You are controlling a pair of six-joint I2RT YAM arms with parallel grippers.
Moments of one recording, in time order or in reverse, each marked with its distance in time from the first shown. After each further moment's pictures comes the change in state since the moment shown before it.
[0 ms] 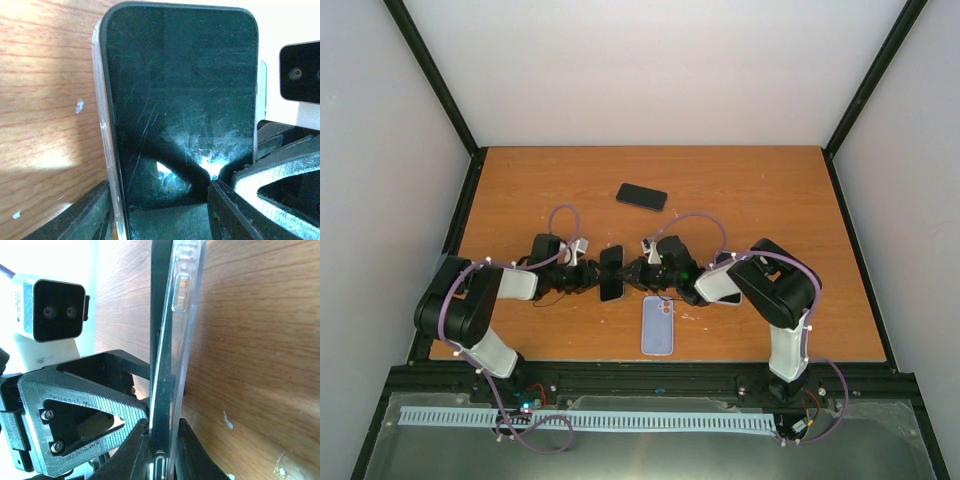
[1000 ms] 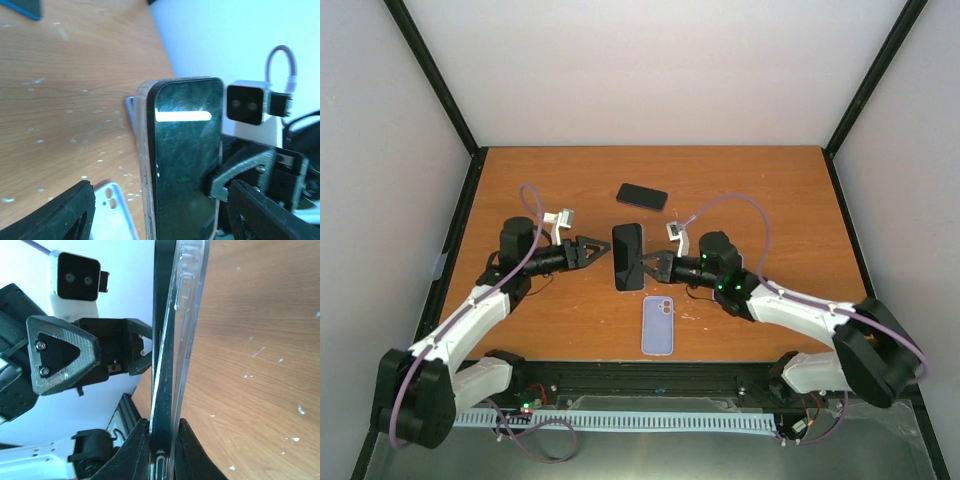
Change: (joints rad) left arm 0.001 -0.518 0.077 -0.192 0.085 -0.098; right arm -0.029 -0.578 -0.153 -0.209 0.013 -0.204
